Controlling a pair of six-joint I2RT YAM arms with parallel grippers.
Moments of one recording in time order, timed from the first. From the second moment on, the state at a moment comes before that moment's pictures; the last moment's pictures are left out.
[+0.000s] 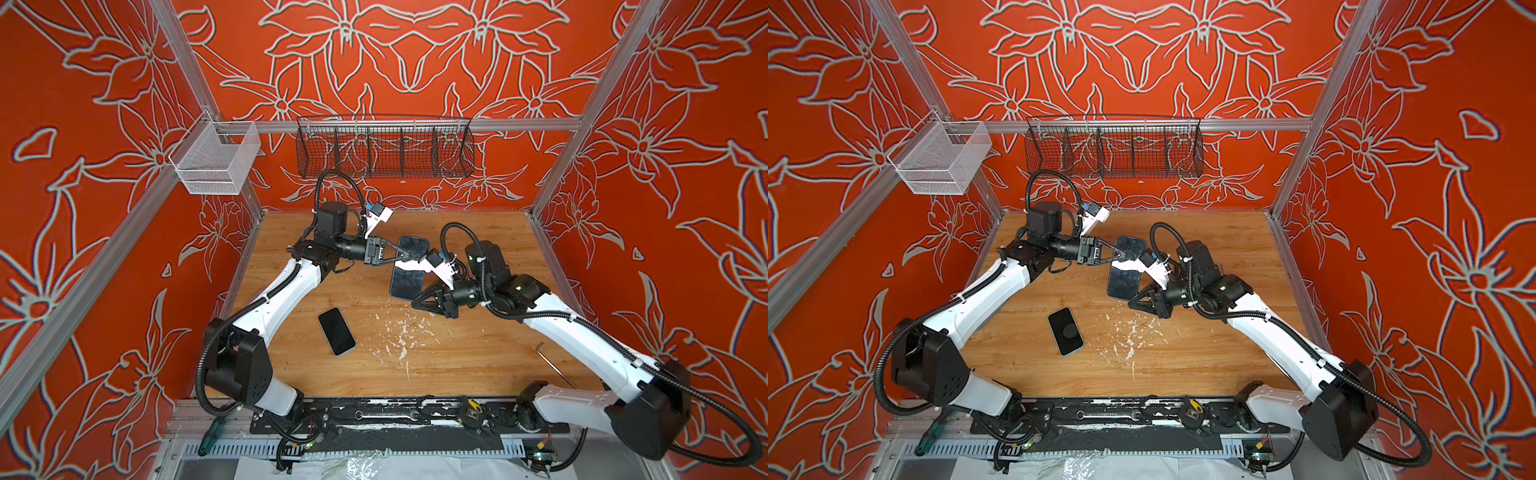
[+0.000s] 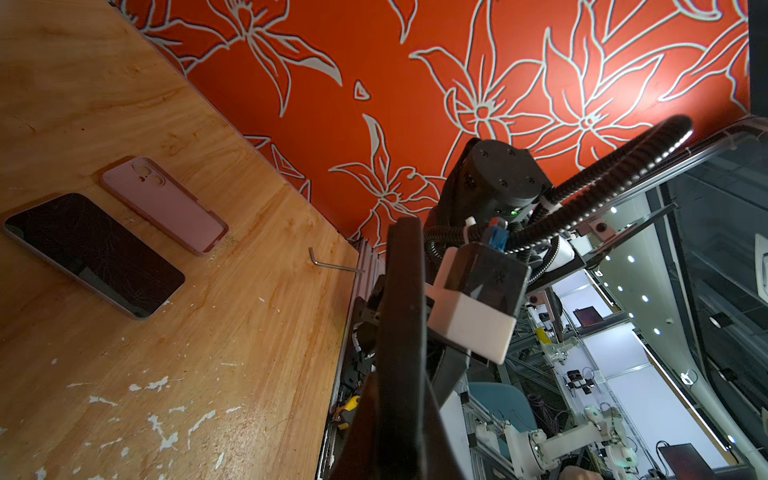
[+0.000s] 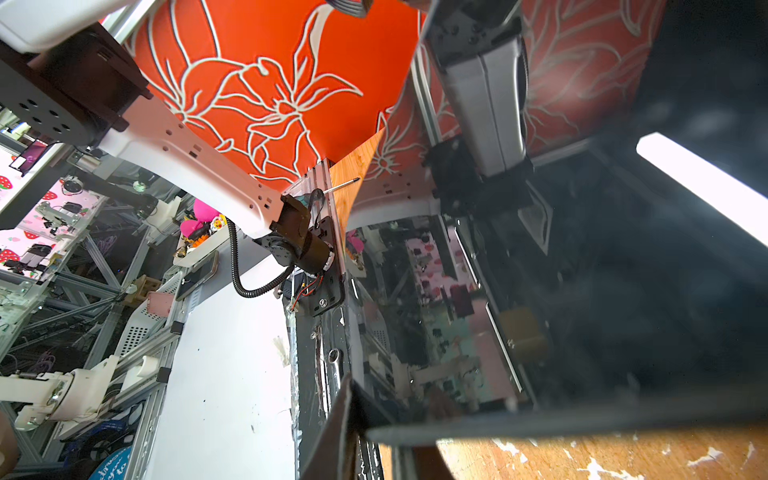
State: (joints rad) left arm -0.31 1.51 1.29 -0.15 1.27 -0.53; right arm 0.59 1.21 1.04 -0.48 -0.87 0.06
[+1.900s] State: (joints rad) left arm -0.35 1.57 1.27 0.13 1.20 -0.89; right arm 0.52 1.04 0.90 -0.35 -0.68 0.06
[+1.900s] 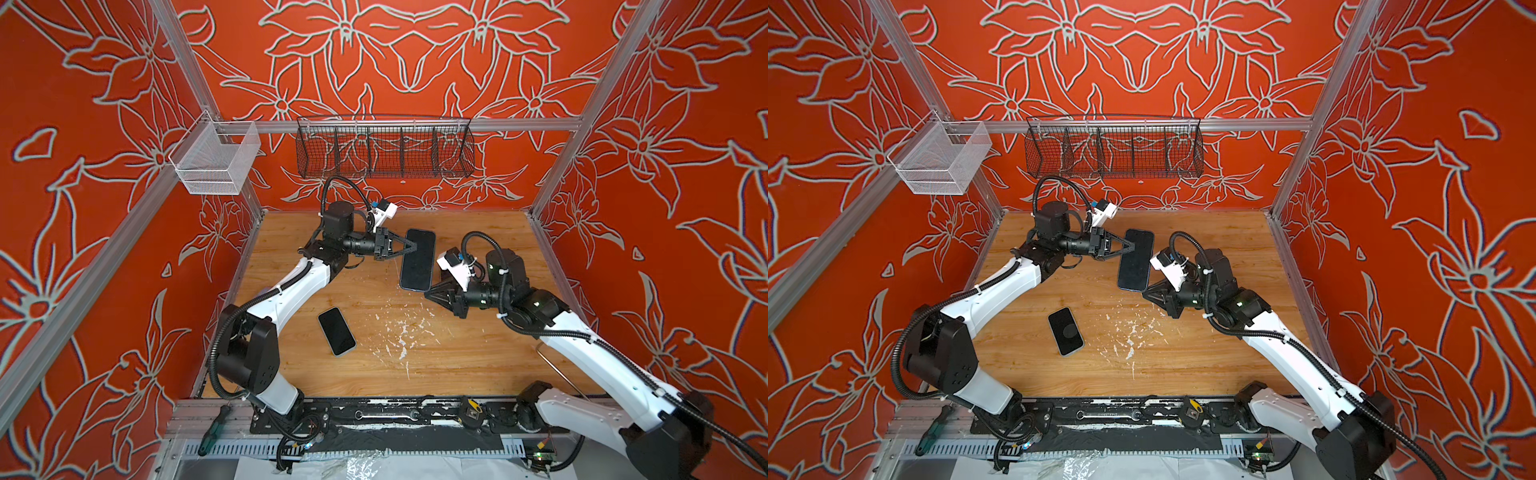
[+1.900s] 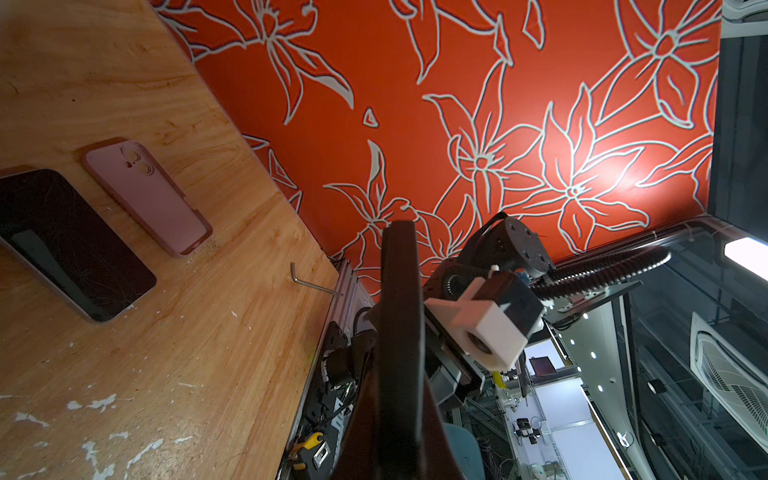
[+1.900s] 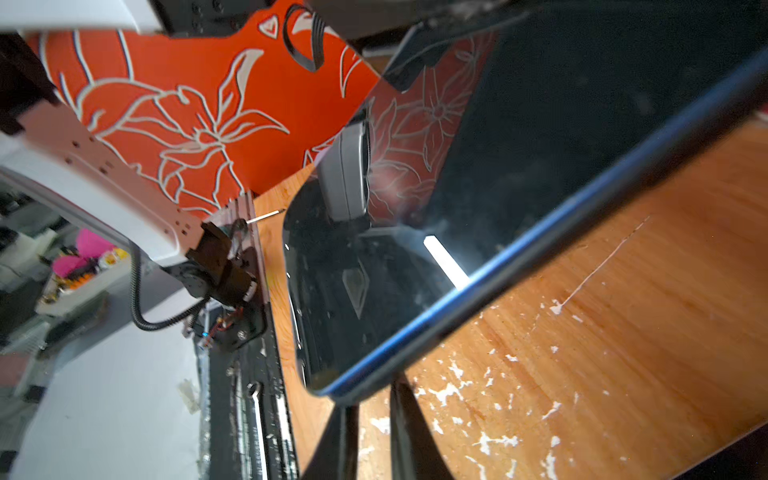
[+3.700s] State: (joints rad) left arm -0.37 1.47 0.73 0.82 0.47 -1.51; right arm 0.52 1.19 0.59 0.50 -0.48 0.92
